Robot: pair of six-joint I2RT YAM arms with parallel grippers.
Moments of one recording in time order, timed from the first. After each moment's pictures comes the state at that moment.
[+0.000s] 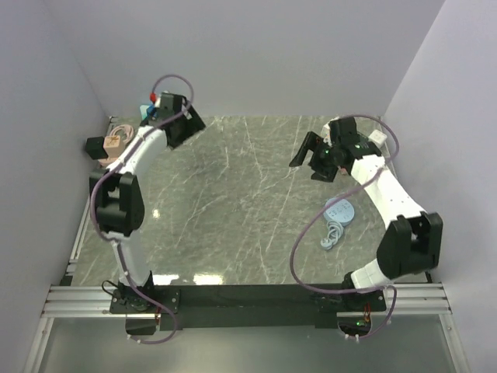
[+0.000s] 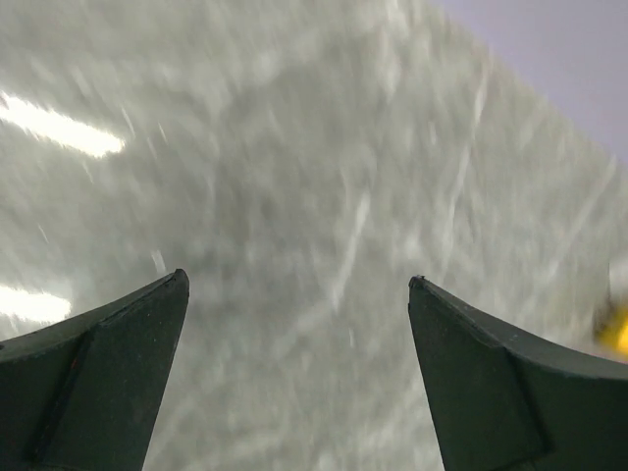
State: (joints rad) left arm -0.24 1.87 1.61 -0.48 -0.10 -0.75; right arm 0.17 1.46 1.27 -0.72 -0.27 0.62
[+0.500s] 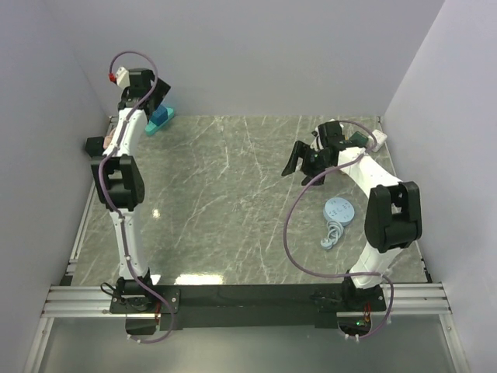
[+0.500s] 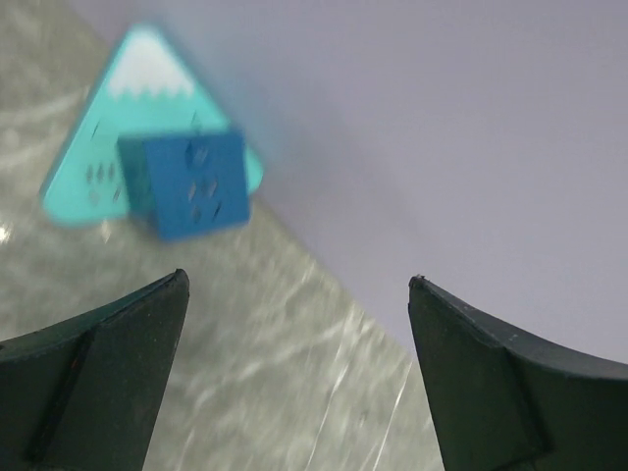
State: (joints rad) left arm 0.01 2.25 2.13 -0.39 -0.18 -0.89; right arm 0.18 1.73 1.30 -0.63 -0.40 0.50
